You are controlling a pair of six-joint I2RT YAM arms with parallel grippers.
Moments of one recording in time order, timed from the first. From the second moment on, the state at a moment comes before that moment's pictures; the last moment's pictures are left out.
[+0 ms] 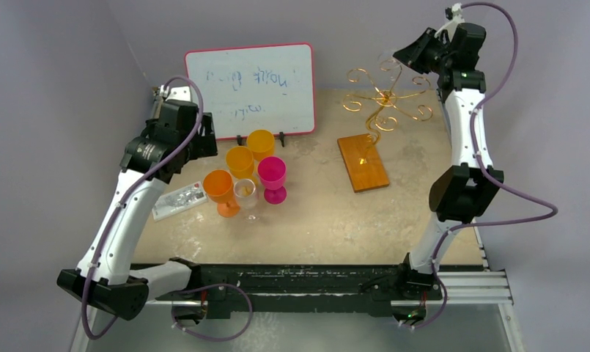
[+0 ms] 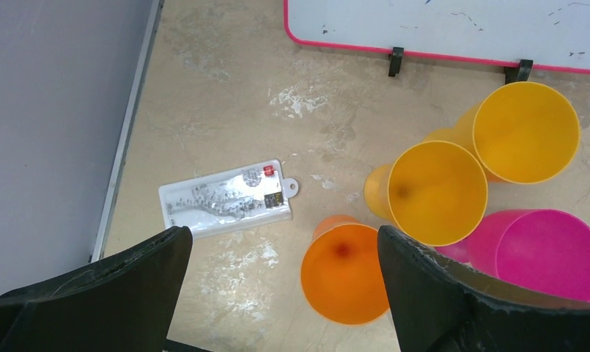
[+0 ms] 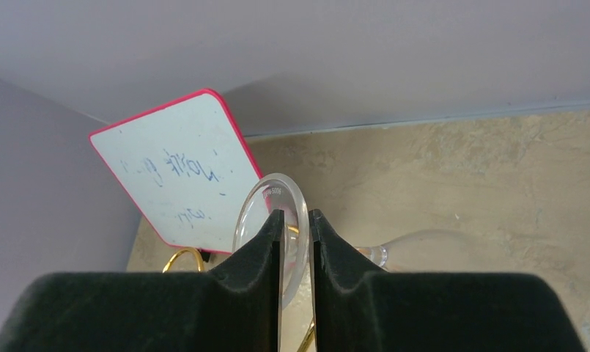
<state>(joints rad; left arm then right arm) -0.31 1.19 1.47 -1.03 -0.47 -0.31 -0.14 1.91 2.06 -0.44 -0.51 0.48</state>
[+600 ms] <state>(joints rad) -0.31 1.08 1.42 -1.07 -0.45 -0.36 -0.13 1.79 1.85 -0.30 -0.49 0.64</state>
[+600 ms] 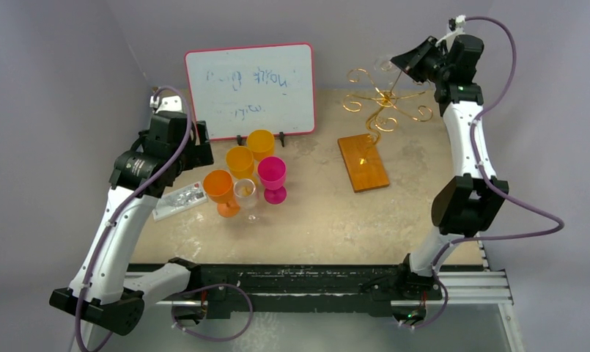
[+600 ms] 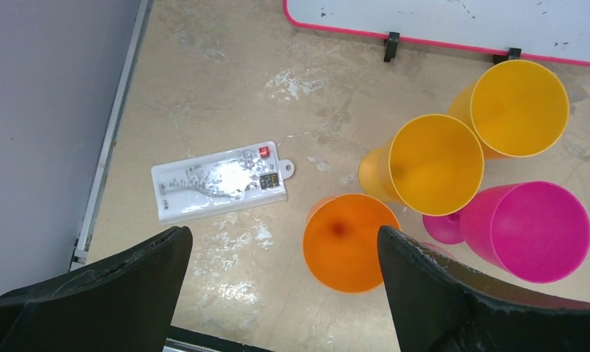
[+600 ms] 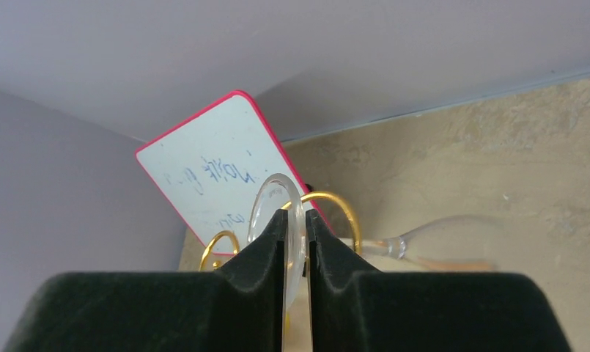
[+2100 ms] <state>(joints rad) -0.31 0.85 1.36 -1.21 -0.40 -0.49 -0.18 1.55 1.54 -0.14 -0.49 0.81</state>
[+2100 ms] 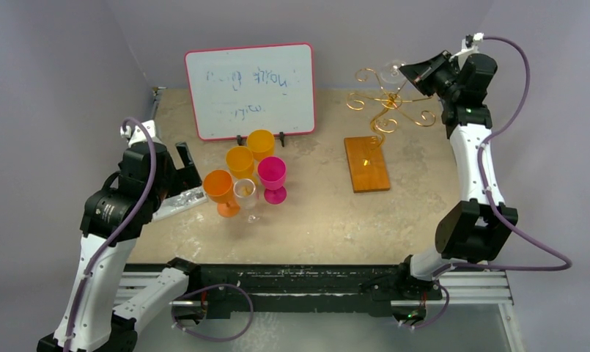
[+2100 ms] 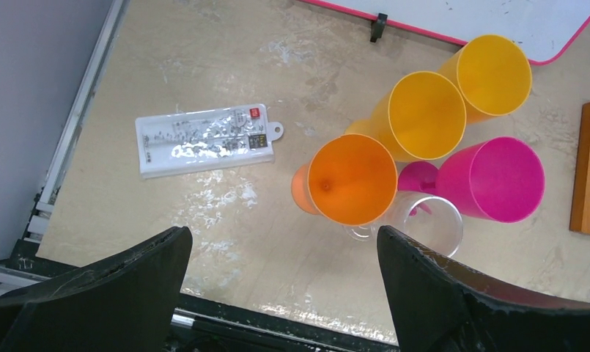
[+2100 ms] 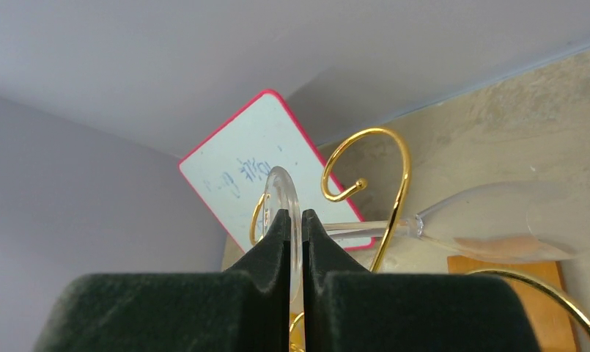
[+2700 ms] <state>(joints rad) -0.31 0.86 1.36 -1.21 -0.33 -0.52 -0.11 1.73 1.81 -0.26 -0.59 0.73</state>
